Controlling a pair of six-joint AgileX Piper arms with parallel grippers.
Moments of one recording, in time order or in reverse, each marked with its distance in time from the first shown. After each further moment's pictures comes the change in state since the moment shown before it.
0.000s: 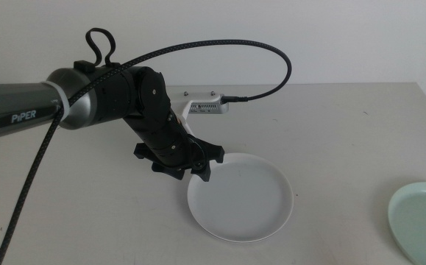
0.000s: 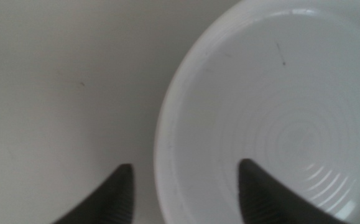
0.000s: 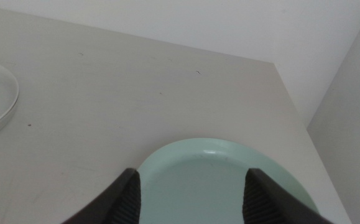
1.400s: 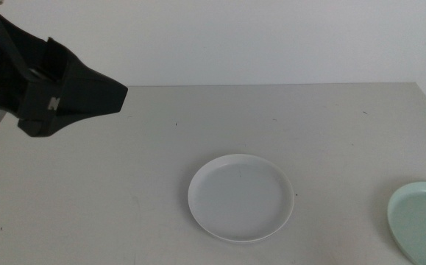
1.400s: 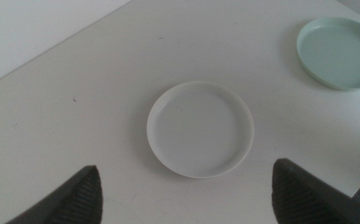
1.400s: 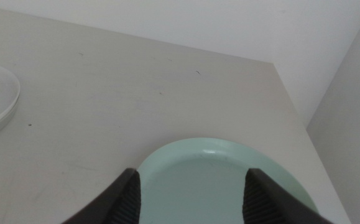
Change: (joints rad) left arm 0.000 -0.890 0.000 0.048 0.341 0.308; right arm 0.000 0.000 0.000 0.000 0.001 0.000
